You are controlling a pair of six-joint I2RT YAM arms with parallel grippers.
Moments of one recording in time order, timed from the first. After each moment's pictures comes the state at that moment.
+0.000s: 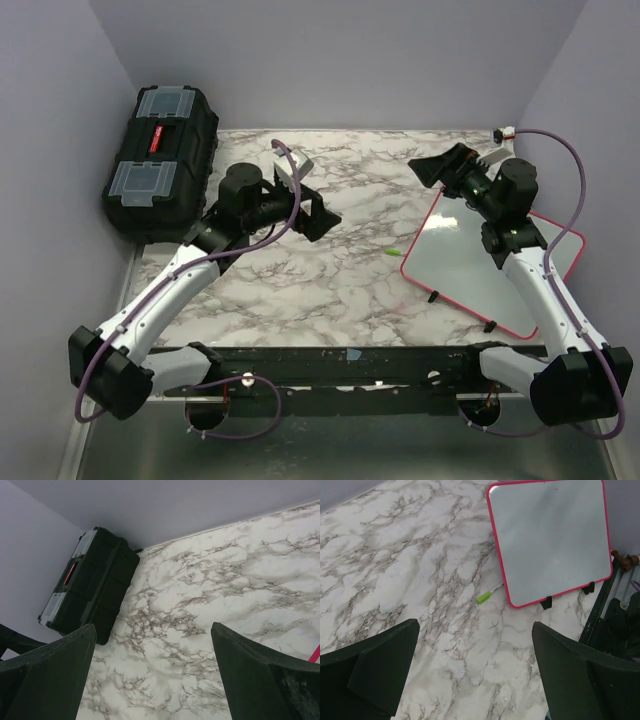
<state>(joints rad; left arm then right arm) -0.54 1.14 1.07 -0.13 0.44 -0.14 0.11 1.12 0.95 0.10 -0.37 0.65</state>
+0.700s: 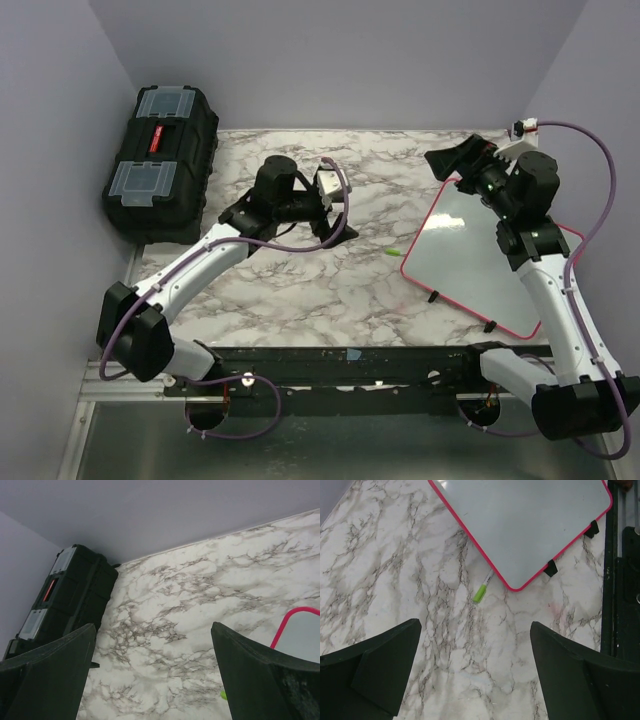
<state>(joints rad) -0.61 1.37 1.15 -0.10 0.66 0.23 0.11 1.05 1.08 -0.12 -0.25 0.57</state>
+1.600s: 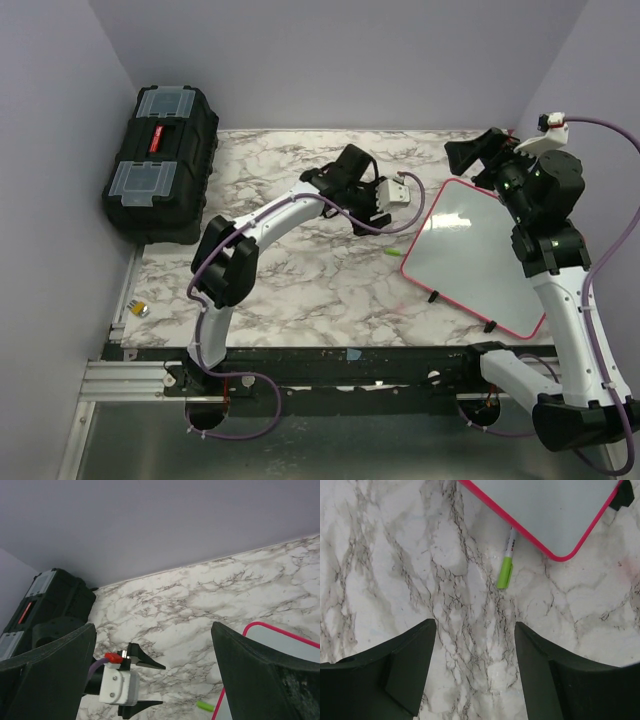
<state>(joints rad) -0.72 2.01 1.76 -0.54 0.58 0.67 0.11 0.98 1.21 -0.27 -0.08 0.47</state>
